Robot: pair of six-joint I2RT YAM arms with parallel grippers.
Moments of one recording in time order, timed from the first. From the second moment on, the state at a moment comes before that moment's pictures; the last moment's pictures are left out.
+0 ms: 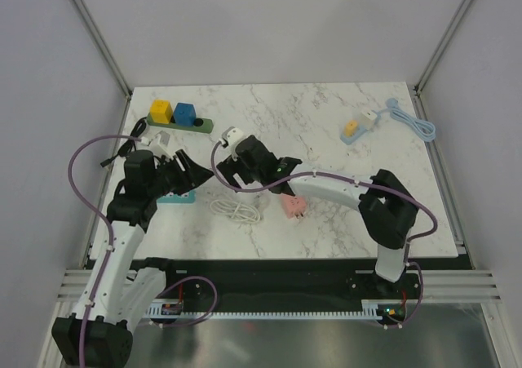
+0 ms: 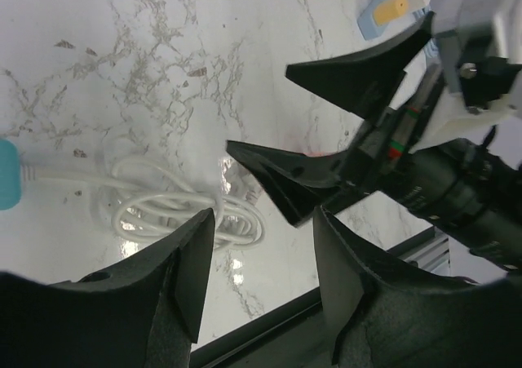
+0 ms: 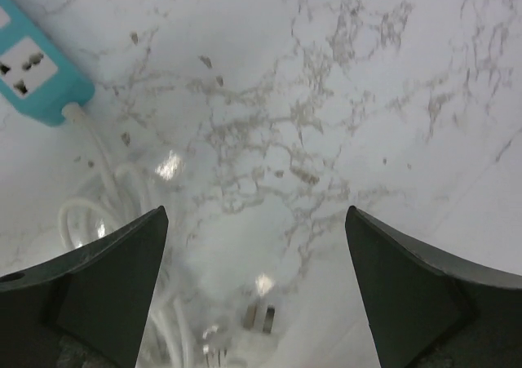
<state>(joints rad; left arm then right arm) -0.08 0.79 0.72 -0.45 0.45 -0.59 0.96 1.82 1.37 -0.20 0.23 0.06</state>
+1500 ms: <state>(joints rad) -0.14 1.46 1.20 -0.46 -0.02 -0.65 0.64 2.53 2.04 0.09 -0.05 0.00</state>
